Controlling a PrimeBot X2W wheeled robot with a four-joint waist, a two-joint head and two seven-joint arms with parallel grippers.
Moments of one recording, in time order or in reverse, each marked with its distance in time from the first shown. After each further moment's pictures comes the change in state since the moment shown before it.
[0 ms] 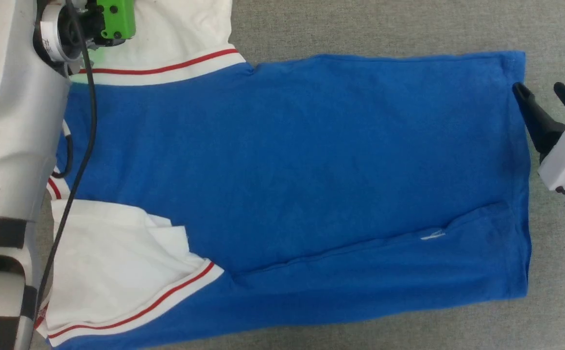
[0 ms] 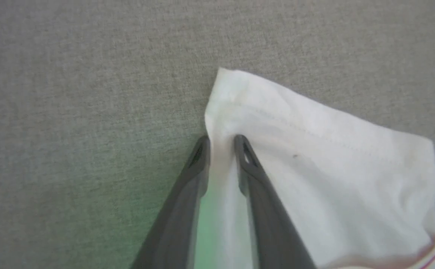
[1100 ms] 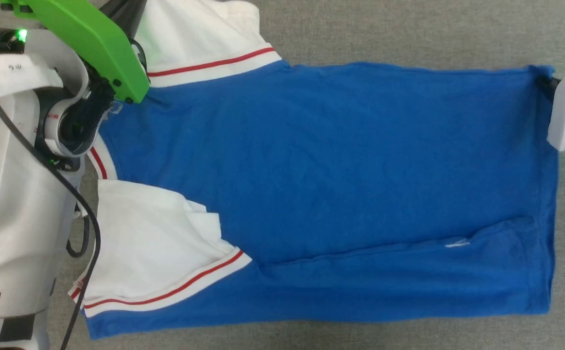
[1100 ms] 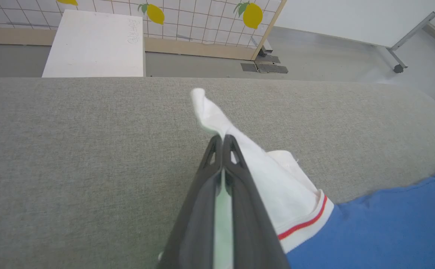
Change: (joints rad) left arm 0.372 0.038 0.160 -0.517 -0.120 -0.055 -0.427; right arm -0.215 -0.142 0.109 0.230 -0.052 0.000 0.241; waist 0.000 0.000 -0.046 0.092
